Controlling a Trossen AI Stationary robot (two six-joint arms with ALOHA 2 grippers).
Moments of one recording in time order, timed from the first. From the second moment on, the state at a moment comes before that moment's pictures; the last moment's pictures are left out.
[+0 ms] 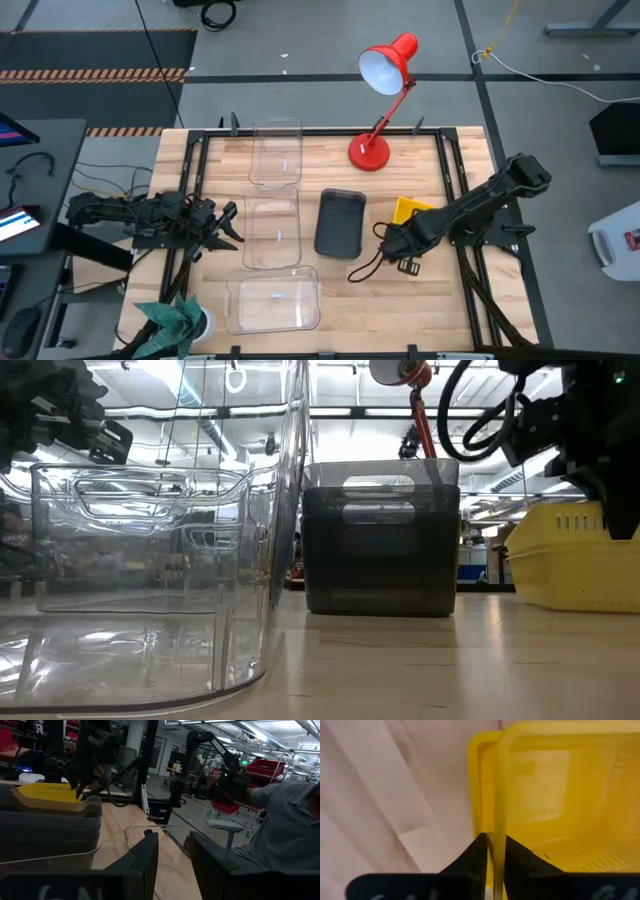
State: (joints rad) left arm -0.09 0.12 0.01 0.21 0.39 -0.27; right arm 0.41 1.51 0.98 -1.16 0.05 0.79
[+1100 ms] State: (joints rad) left arm -0.09 0.12 0.01 0.21 0.39 -0.27; right arm 0.51 1.02 0.70 -0.49 0.73 0.36
